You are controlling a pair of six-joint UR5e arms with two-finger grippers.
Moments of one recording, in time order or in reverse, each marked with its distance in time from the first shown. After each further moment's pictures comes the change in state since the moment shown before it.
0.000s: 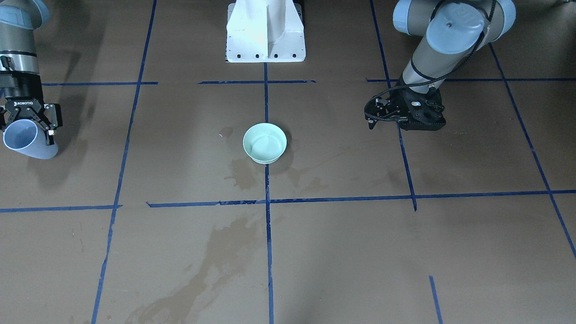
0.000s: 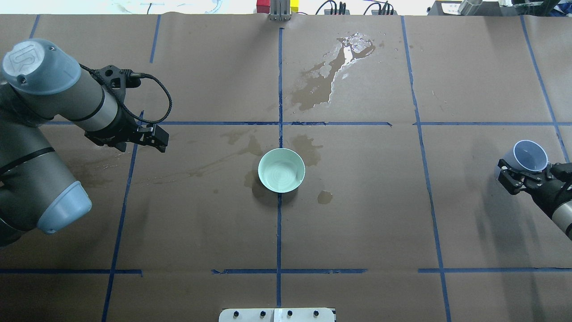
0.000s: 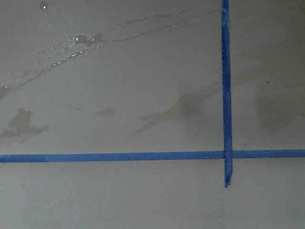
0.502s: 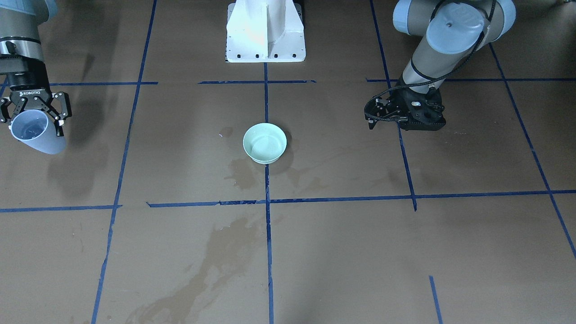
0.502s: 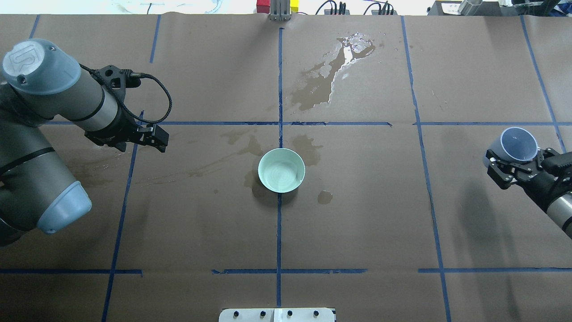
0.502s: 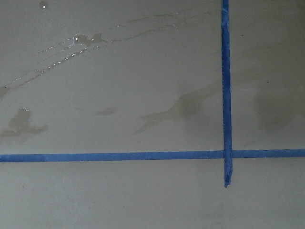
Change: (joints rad) left arm 0.000 0.000 0.000 0.000 0.000 0.000; right arm 0.009 0.017 0.143 -0.006 0.005 -0.188
